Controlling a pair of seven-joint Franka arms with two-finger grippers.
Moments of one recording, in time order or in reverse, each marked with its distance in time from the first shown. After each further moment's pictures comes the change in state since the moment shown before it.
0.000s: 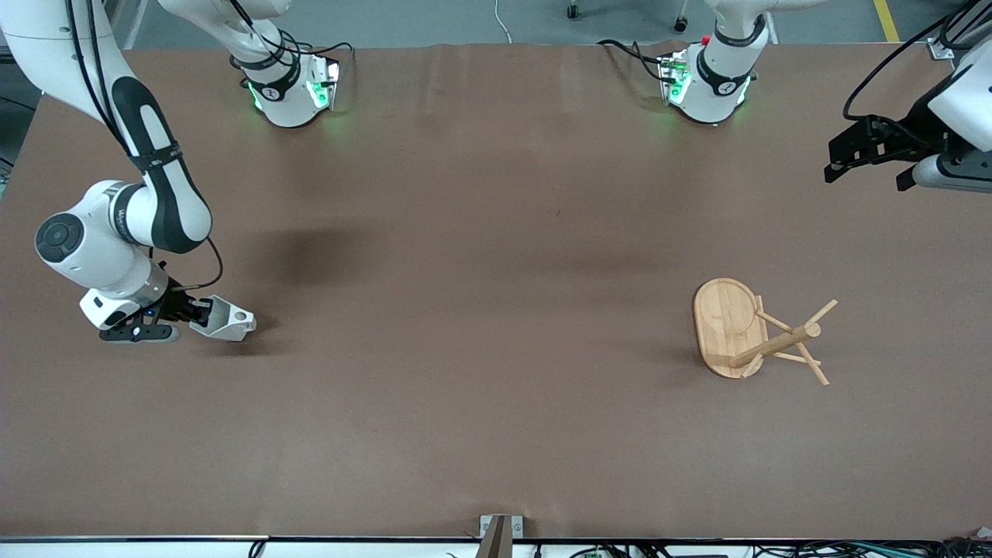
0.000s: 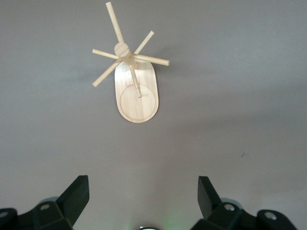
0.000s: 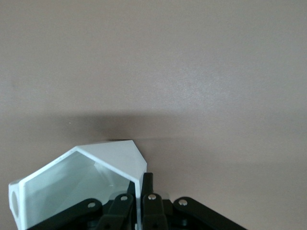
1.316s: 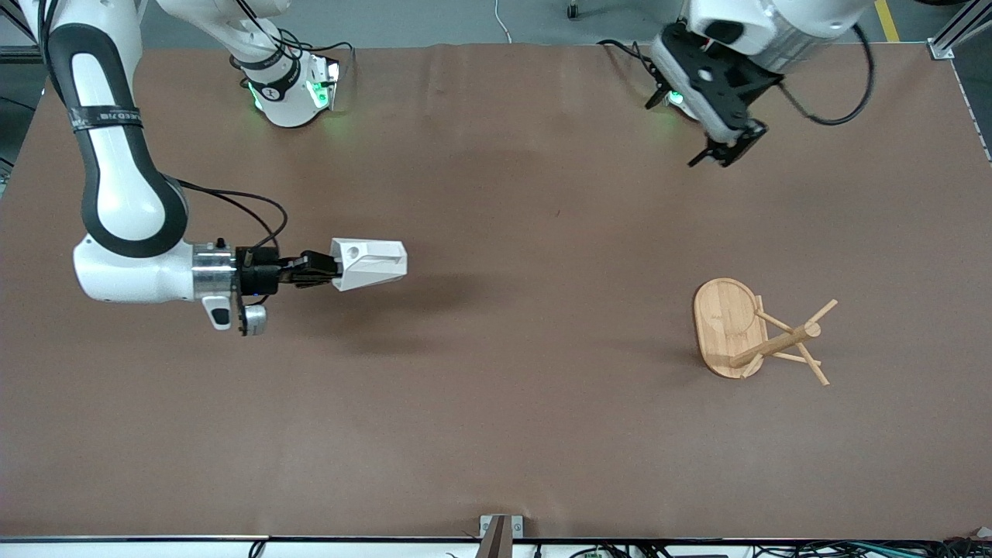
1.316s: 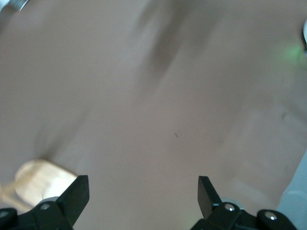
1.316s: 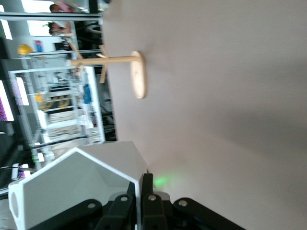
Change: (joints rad) left arm -0.009 0.012 -0.375 -0.017 -0.202 0.110 0.625; right arm 0.057 -0.042 0.232 0.235 1.136 -0.769 -0.248
